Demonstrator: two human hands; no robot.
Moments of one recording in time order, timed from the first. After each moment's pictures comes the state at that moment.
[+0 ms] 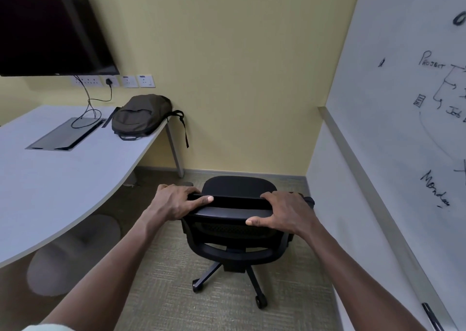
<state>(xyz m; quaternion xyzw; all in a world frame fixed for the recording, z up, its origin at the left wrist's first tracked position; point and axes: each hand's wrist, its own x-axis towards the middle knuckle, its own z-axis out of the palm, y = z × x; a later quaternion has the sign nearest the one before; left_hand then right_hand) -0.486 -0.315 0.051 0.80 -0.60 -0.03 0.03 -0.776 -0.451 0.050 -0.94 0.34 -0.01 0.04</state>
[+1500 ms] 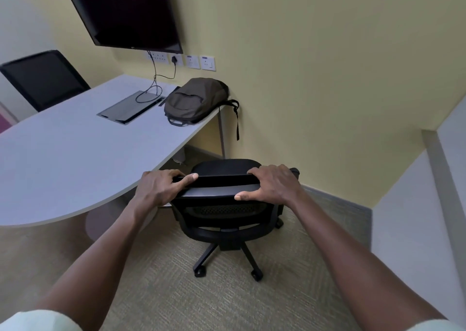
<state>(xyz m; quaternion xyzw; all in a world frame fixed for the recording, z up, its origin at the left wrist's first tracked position) -0.371 -0.394 0.047 0.93 -0.35 0.02 0.08 -0.556 -0.655 0.046 -0.99 0.11 -0.04 0.00</state>
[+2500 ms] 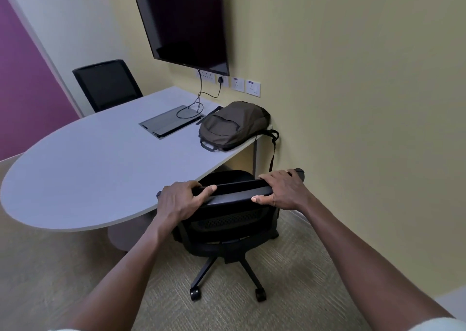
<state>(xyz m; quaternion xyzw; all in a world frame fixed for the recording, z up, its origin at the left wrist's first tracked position) -0.279 -0.484 0.048 0.97 -0.20 0.08 0.14 -0.352 -0.784 0.043 -1.00 -0.01 0.00 0.01</state>
